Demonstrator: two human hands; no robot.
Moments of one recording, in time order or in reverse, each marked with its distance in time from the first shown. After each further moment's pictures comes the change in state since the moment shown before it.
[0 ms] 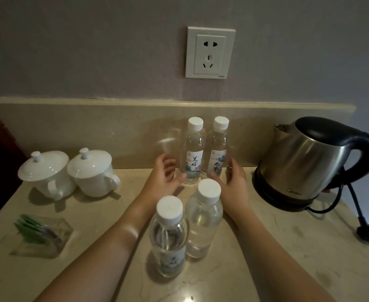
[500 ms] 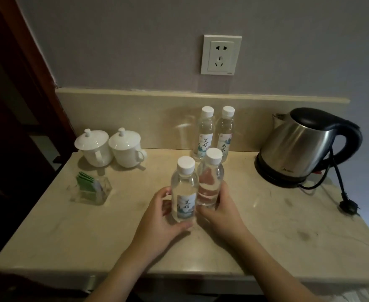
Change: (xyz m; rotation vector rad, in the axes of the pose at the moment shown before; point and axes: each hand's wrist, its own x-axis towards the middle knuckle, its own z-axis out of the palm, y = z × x) left_hand -0.201 0.008 -0.016 0.272 0.092 -0.048; right_hand -0.163 -0.051 -0.030 0.323 -0.464 0.029
